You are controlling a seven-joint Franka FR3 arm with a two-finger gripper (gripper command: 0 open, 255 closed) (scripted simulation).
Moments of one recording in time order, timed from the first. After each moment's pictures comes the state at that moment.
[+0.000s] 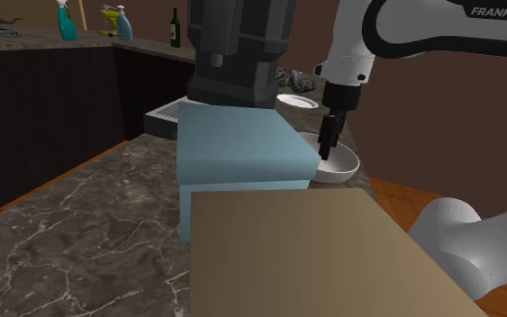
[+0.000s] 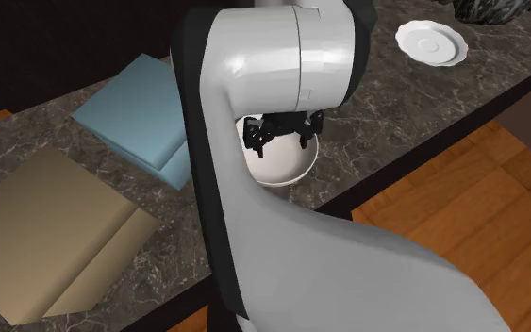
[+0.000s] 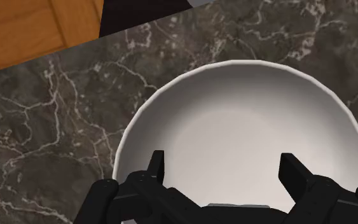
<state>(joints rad) 0.02 -0.76 0.04 -2.38 0.02 1.51 -0.15</state>
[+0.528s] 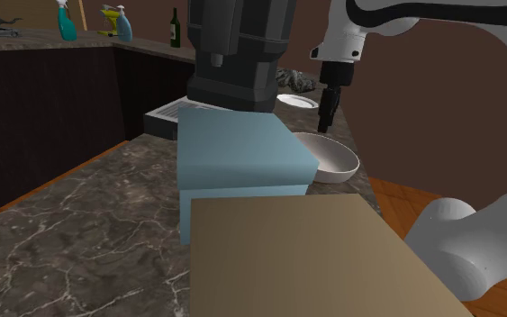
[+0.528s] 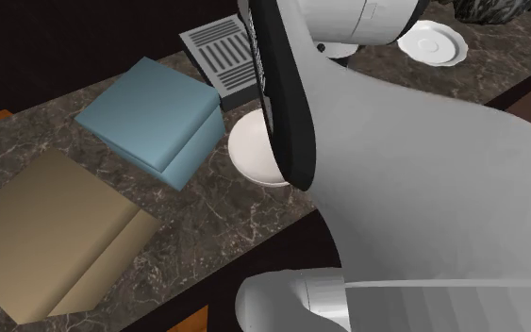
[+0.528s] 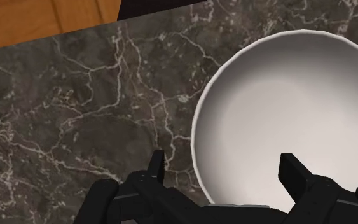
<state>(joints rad) 0.01 -0.56 -0.10 -2.16 0.00 1.44 -0.33</state>
